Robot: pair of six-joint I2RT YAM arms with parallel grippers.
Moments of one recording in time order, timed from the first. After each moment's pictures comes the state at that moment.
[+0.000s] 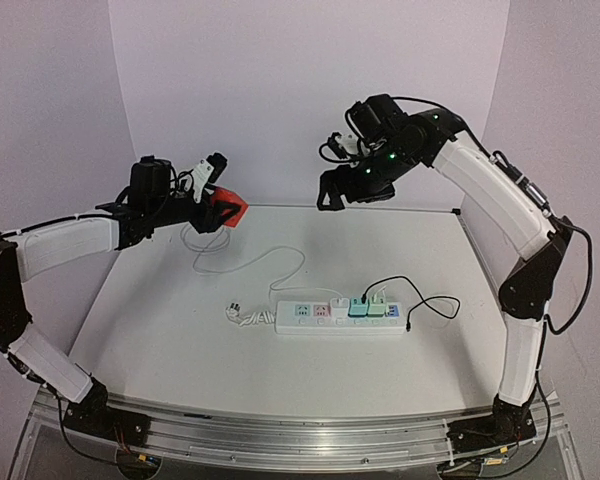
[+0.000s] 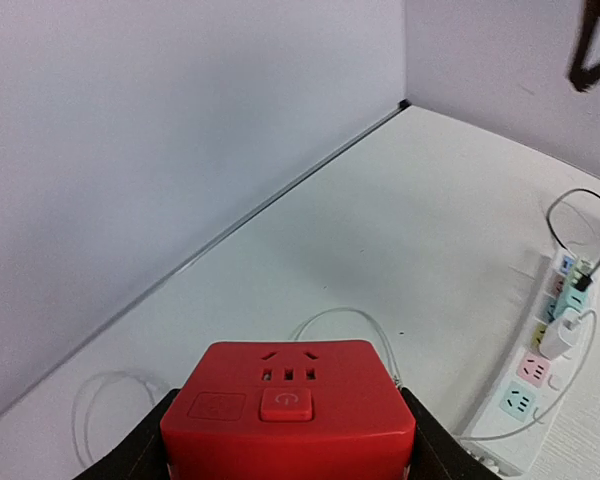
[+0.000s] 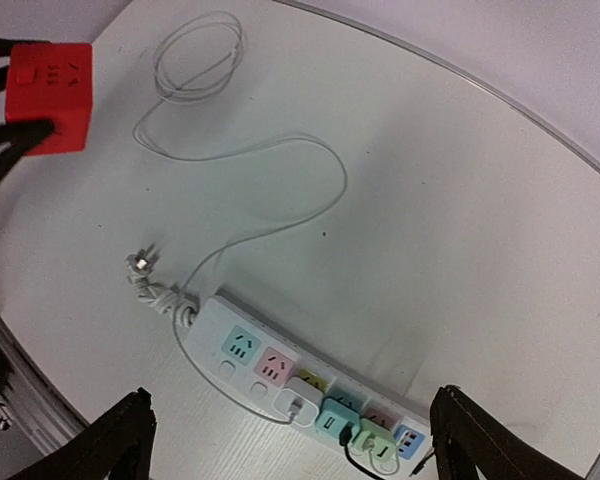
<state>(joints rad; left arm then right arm) -0.44 1.51 1.14 0.05 0.30 0.25 0.74 2.00 2.33 -1.24 0.01 0.20</state>
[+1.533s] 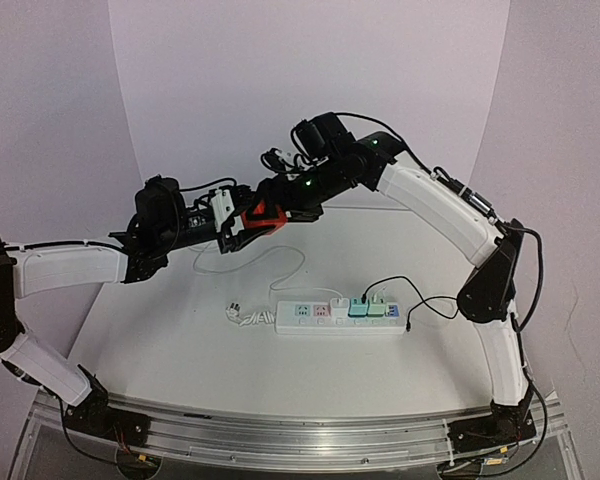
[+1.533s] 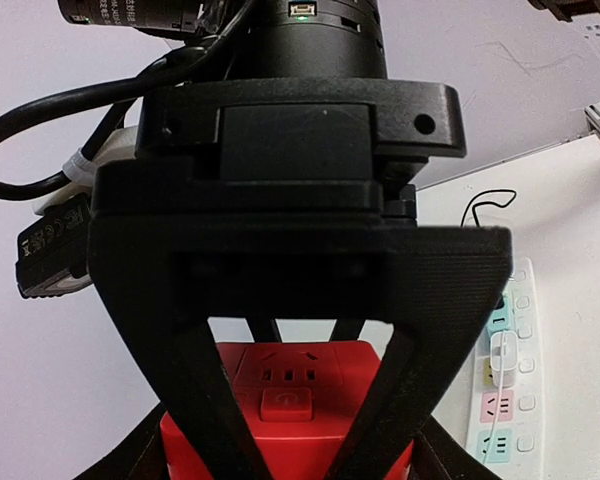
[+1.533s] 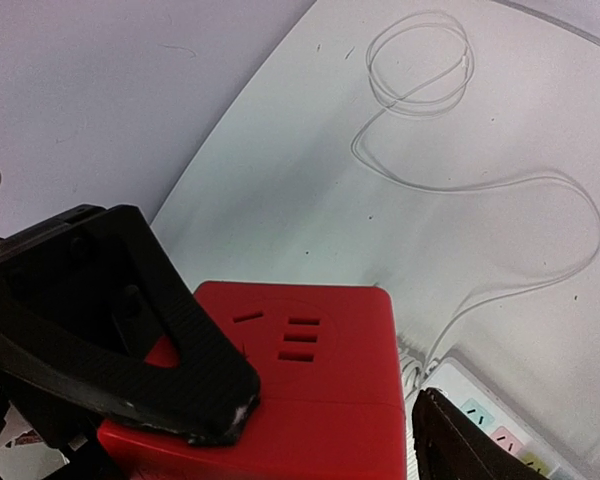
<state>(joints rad) -0.65 1.43 0.93 0.50 0.49 0.63 0.85 2.23 2.49 -1.01 -0.35 0.43</state>
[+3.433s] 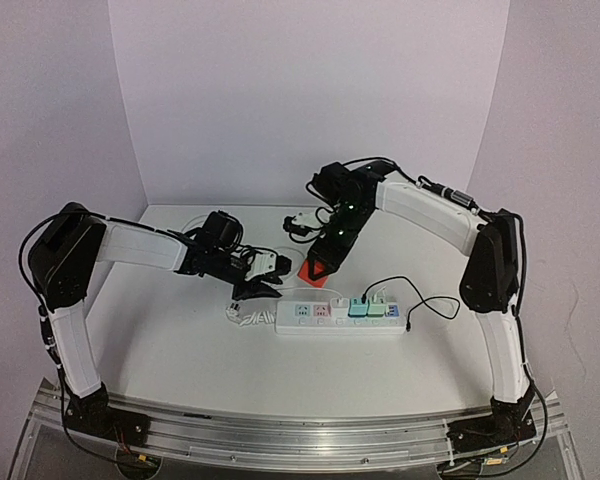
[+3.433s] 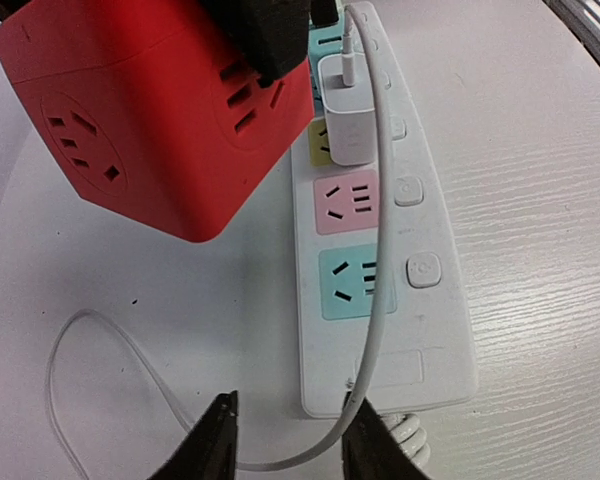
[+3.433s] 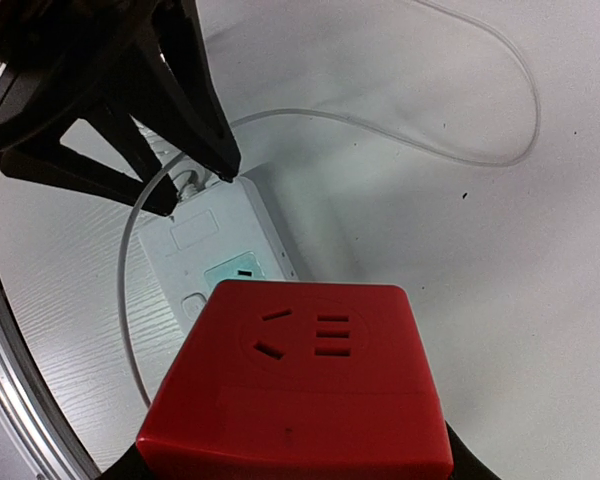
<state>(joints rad) -0.65 1.88 1.15 -0.05 0.59 0.90 0.73 2.24 2.20 -1.22 -0.23 -0.37</state>
